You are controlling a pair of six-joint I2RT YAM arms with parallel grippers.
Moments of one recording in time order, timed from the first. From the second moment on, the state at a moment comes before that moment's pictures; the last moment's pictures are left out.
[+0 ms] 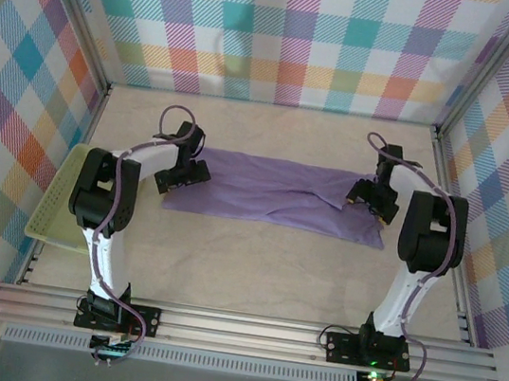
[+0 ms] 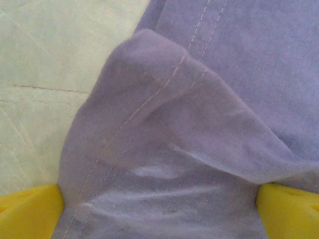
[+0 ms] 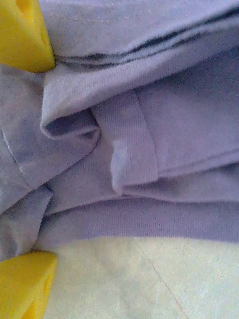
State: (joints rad) left arm -0.22 1.94 1.29 -0.65 -0.13 -0.69; right arm 0.01 1.97 1.36 -0.79 0.00 0.46
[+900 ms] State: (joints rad) left arm -0.46 1.68 0.97 -0.54 -0.11 -0.85; right arm 0.05 1.75 1.41 -0.96 0.25 0.39
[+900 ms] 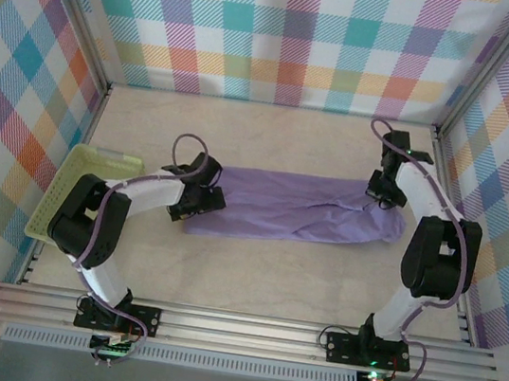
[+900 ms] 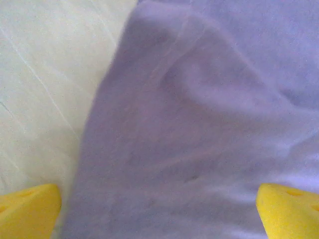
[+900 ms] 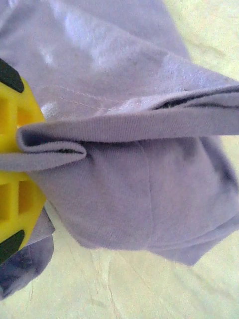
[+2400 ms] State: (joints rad) left arm -0.55 1.66 0.88 -0.39 -0.11 -0.83; right arm 0.72 2.23 2.28 -1.44 0.23 0.42
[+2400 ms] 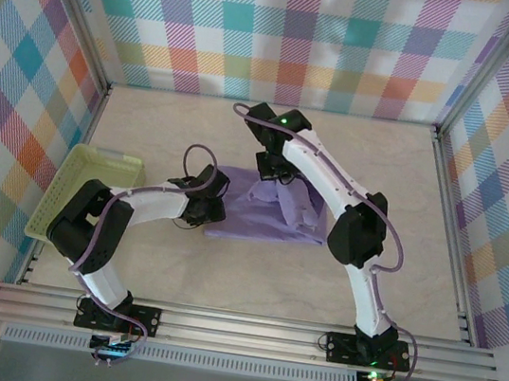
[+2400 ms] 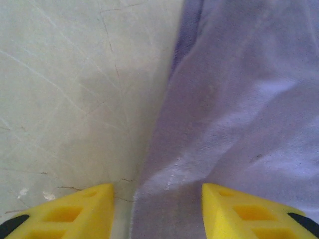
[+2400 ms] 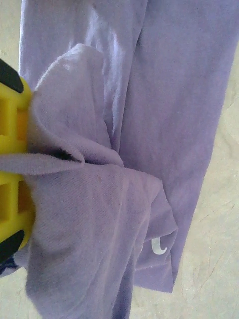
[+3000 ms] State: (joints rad) left arm -0.57 1.66 0.85 -0.36 -0.16 -0.84; right arm 0.73 2.26 2.30 -1.36 0.05 0.48
